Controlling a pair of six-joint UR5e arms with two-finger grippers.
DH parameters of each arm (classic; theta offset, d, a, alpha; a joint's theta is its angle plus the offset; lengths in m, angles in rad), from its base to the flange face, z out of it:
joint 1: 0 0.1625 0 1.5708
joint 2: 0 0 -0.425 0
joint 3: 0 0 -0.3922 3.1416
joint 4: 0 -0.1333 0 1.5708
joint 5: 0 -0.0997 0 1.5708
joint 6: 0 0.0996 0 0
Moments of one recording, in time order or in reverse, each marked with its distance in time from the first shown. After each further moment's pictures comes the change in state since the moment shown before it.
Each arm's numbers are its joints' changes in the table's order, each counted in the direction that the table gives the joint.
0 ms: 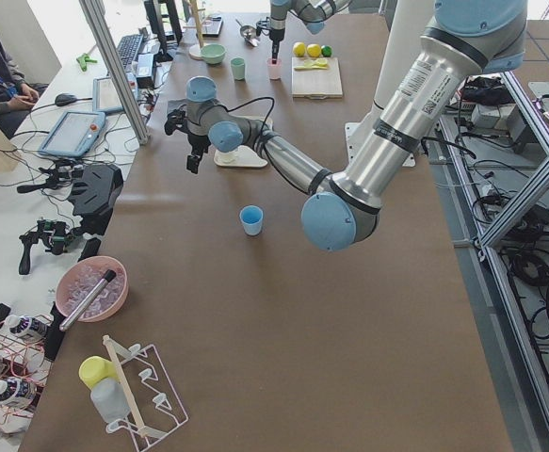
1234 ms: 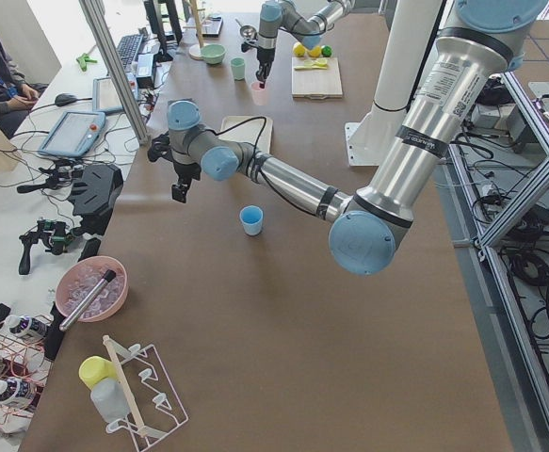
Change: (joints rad) left arm -0.162 0.140 -0.004 -0.004 0.120 0.259; right arm -0.222 0.537 -0.026 0.317 0.121 0.560
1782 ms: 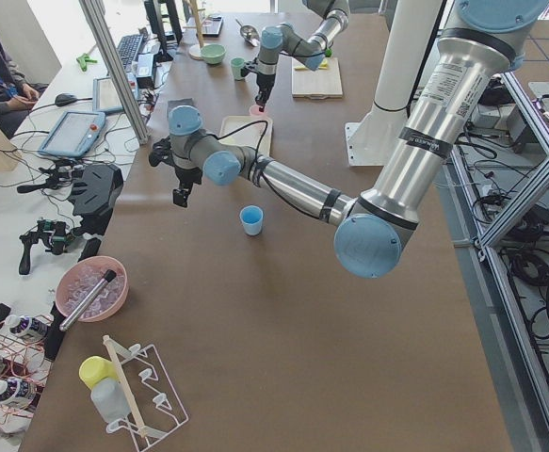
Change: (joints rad) left arm -0.002 0.016 -0.006 0.004 0.000 0.005; right arm -0.075 0.154 -0.169 -0.036 0.066 0.040
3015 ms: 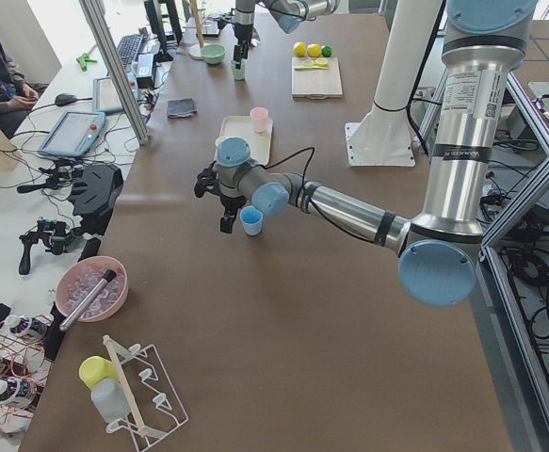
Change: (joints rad) left arm 0.169 0.354 -0.223 0.175 -0.037 -0.244; right arm 0.429 -0.127 0.149 0.213 -0.276 -0.582
